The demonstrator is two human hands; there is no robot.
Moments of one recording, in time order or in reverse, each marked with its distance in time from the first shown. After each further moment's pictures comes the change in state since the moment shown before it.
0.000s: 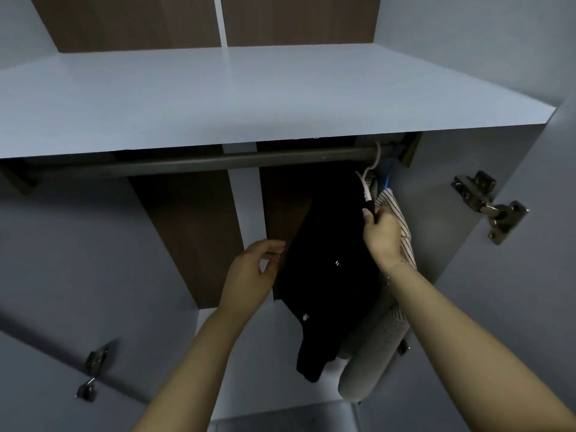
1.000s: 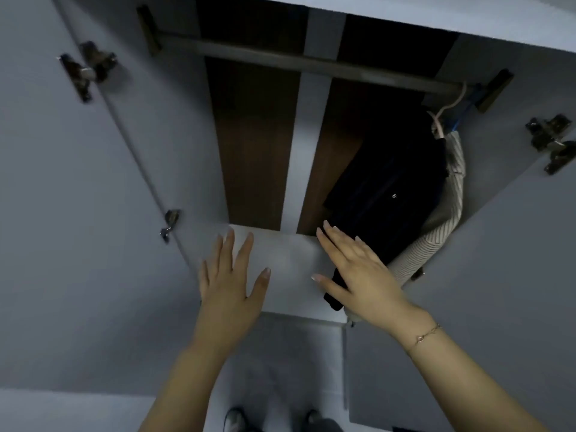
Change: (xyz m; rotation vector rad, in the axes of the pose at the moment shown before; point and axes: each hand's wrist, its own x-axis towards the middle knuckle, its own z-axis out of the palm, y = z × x) left_hand -0.285 -0.010 -0.069 0.392 0.101 -0.357; right_hand -0.292 0.015 -0.040 -0.622 -0.774 -0.939
